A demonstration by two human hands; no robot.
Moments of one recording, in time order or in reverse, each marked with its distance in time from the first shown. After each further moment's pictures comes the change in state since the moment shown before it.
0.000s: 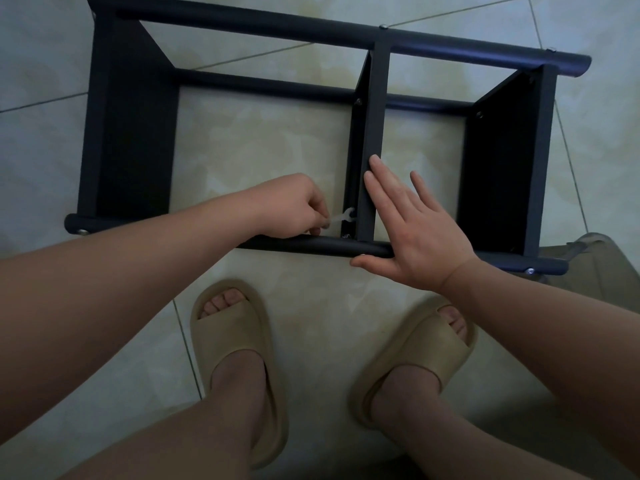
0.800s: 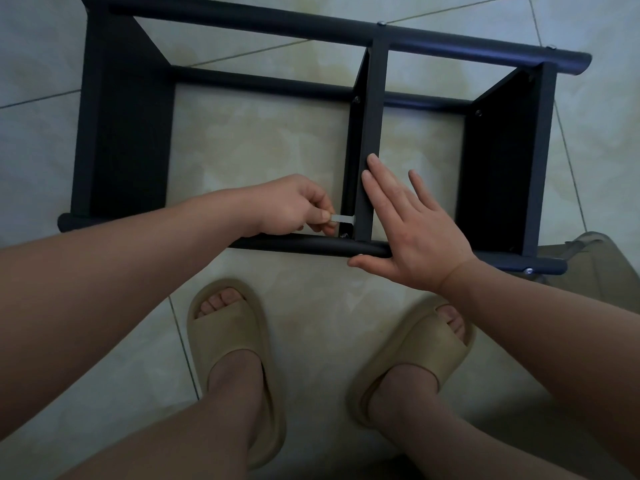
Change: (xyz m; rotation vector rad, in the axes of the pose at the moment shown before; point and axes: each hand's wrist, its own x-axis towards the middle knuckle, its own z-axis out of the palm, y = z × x) left_hand 0.001 -0.003 0.005 -0.338 -0.099 0.034; right_hand -0.001 0.000 0.001 -0.003 0.007 0.001
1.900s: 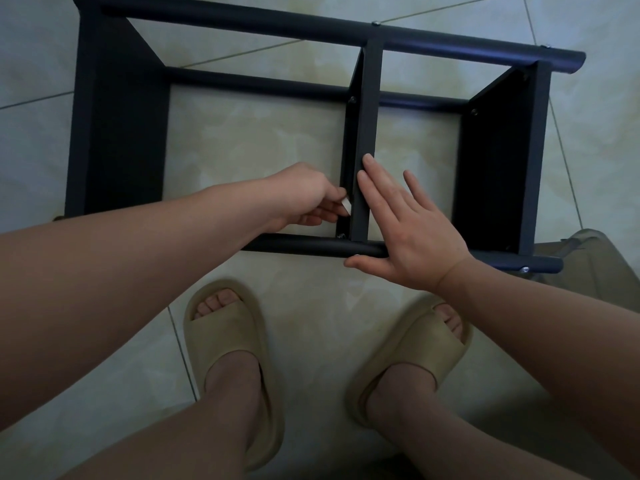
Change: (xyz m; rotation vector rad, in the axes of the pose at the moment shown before) left_hand 0.018 0.026 0.014 -0.408 0.127 -0.207; right_hand -0.001 0.000 -0.001 0.025 0.007 0.001
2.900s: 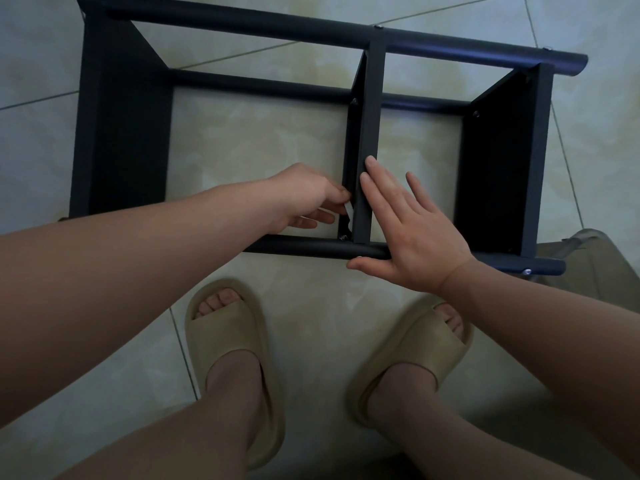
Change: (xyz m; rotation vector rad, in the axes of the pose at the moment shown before) left_hand 0.002 -0.004 -0.001 0.021 0.048 -0.018; right_hand -0.004 0.001 0.004 0.001 0.024 -0.006
